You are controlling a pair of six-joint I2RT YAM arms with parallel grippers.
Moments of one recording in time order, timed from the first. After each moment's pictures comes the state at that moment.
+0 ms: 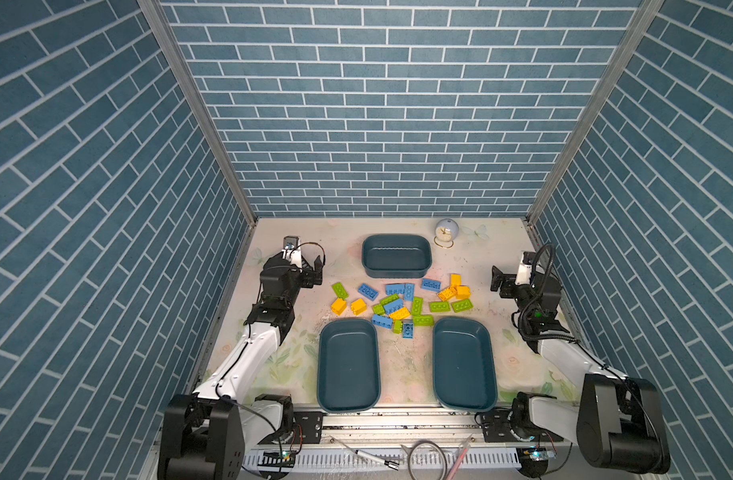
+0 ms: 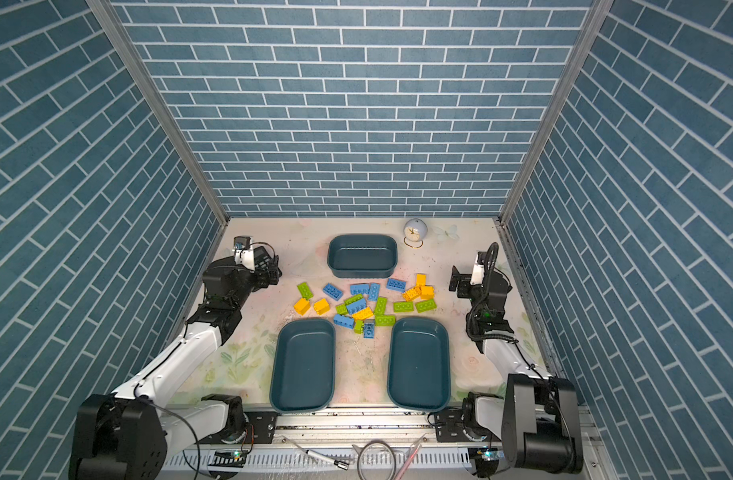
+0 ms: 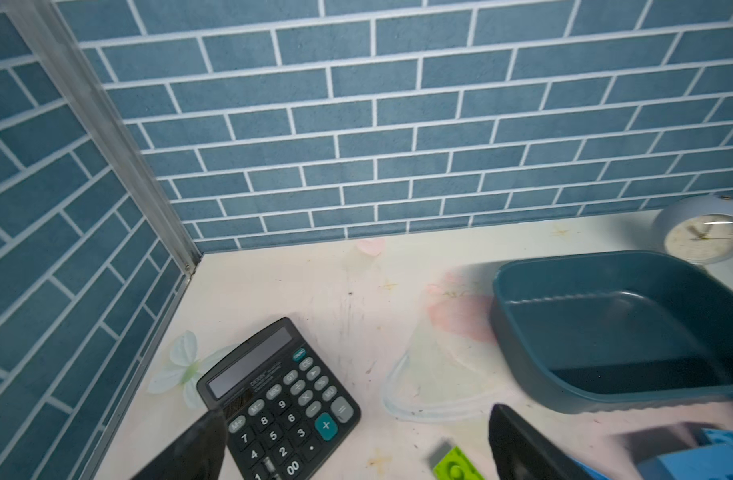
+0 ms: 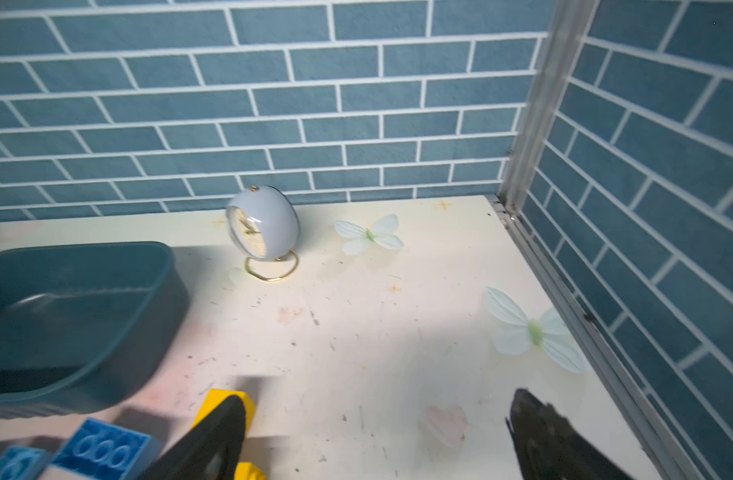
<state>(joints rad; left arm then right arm) -0.15 1.11 0.68 0.14 -0.06 0.02 -0.02 1.16 0.48 0.43 -0.14 0.01</state>
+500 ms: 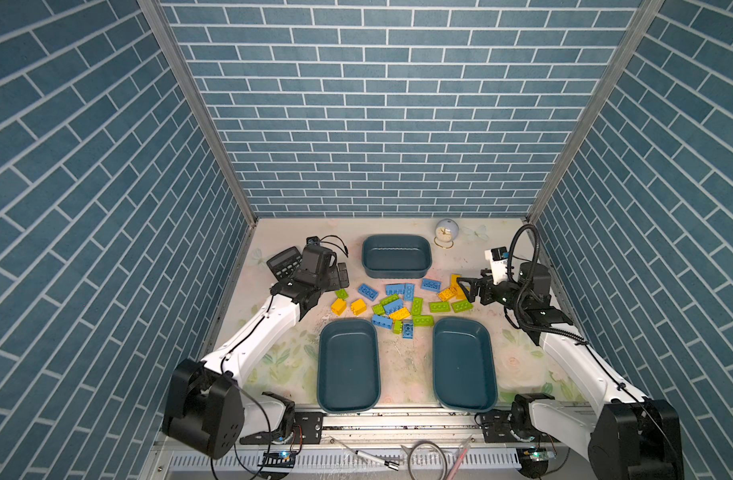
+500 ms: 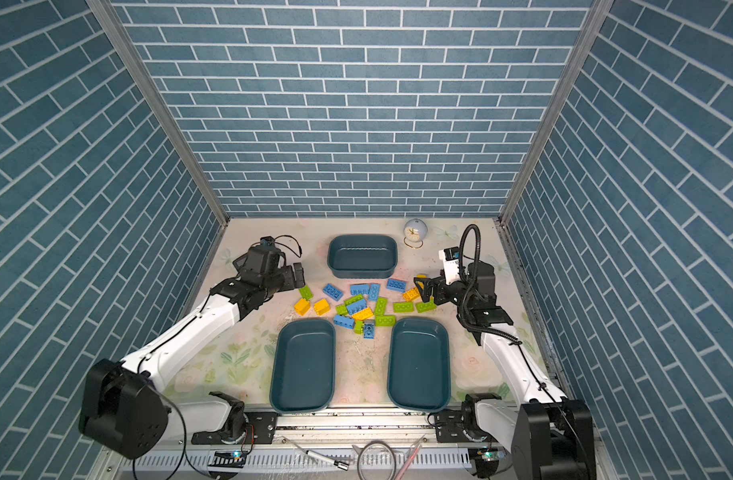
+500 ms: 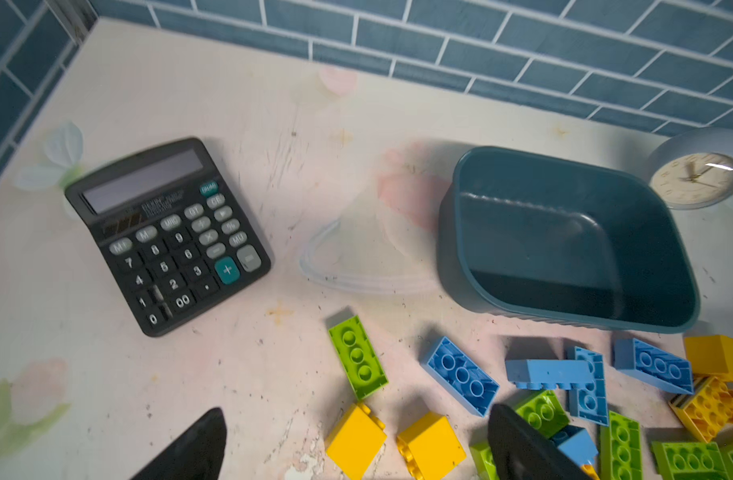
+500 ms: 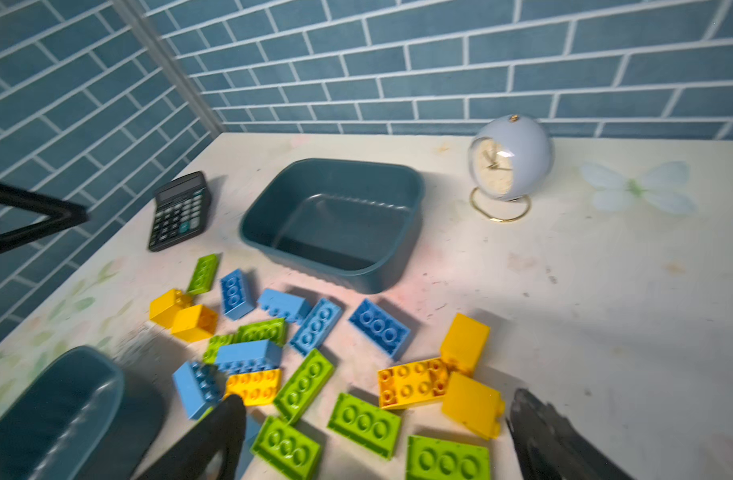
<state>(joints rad) -0.38 1.35 0.99 -0.44 -0.21 -0.47 0.17 1.09 0.66 -0.06 -0.52 0.06</state>
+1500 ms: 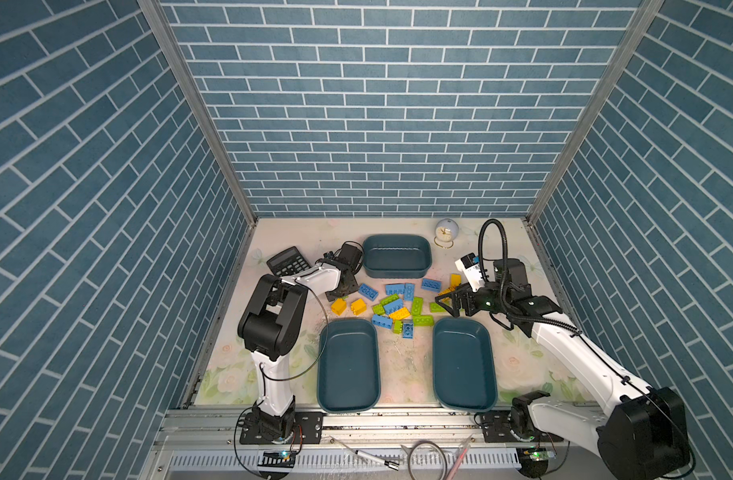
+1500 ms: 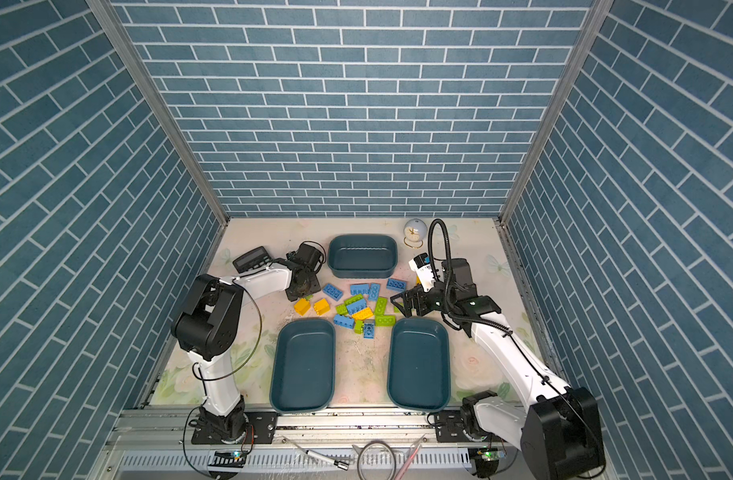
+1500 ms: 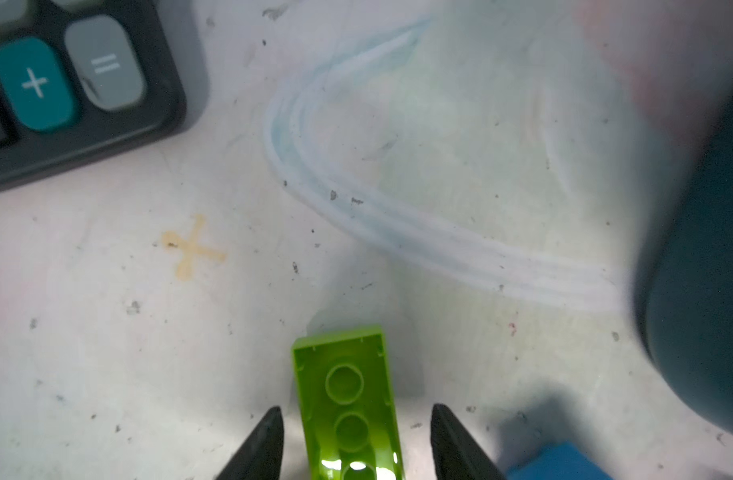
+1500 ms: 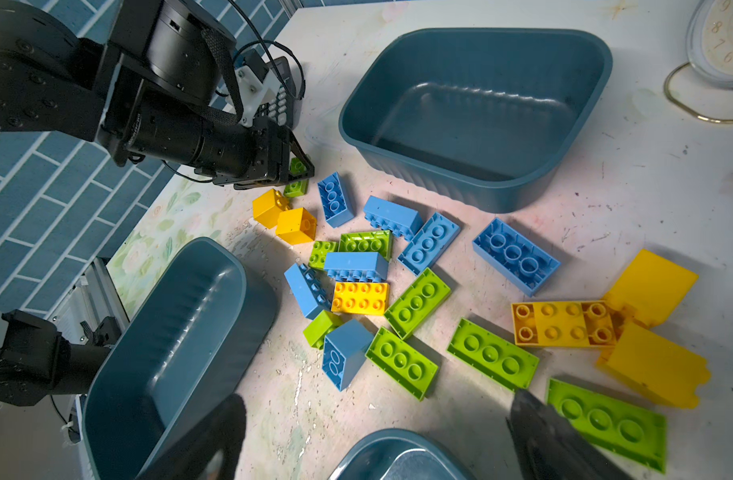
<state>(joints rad) -0.40 1.92 1.23 -0.53 -0.25 -0.77 0.35 1.14 0.79 -0.39 -0.56 0.04</state>
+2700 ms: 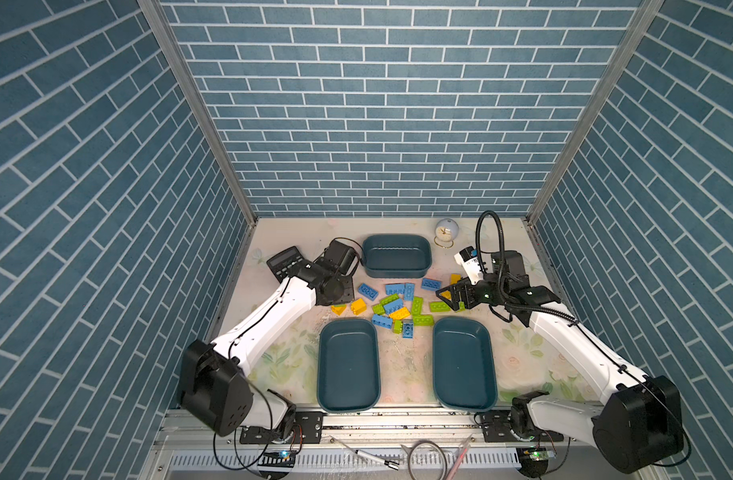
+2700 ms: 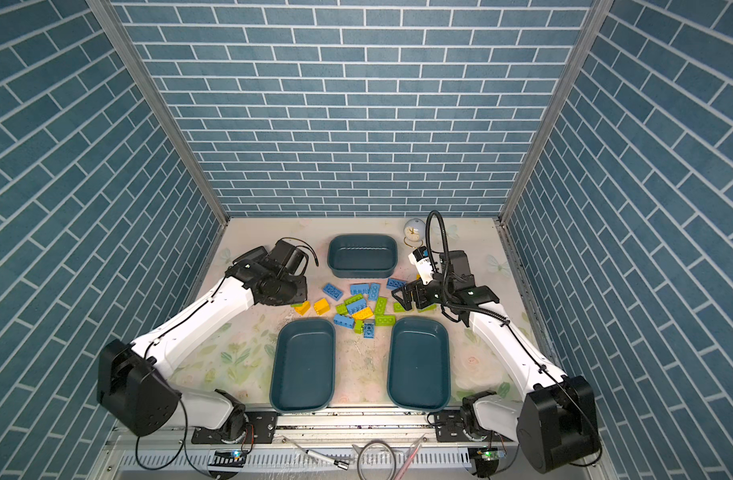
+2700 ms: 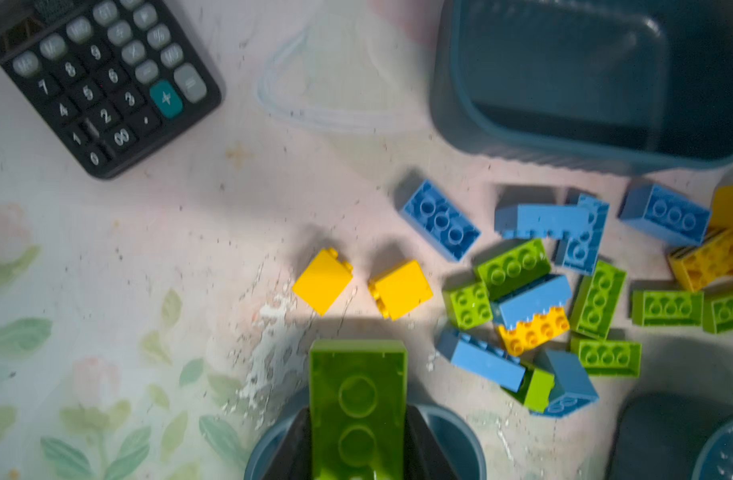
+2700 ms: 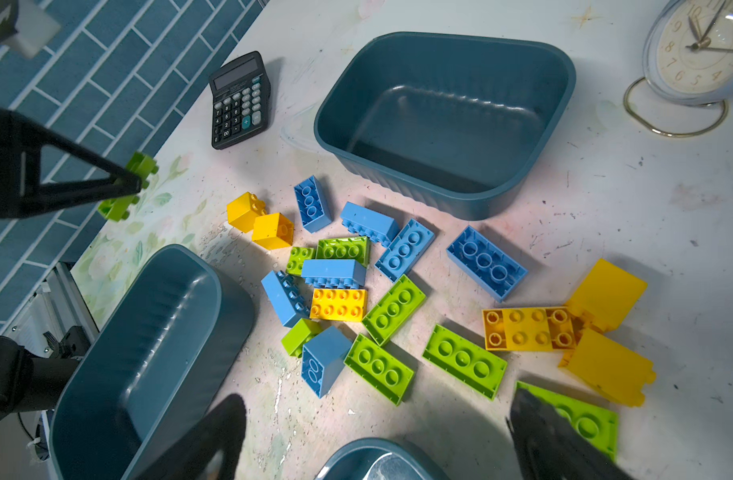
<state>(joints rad) -0.54 1.37 1.17 -0.97 -0.13 -0.62 0.35 1.21 0.89 -0.45 -0.50 0.00</state>
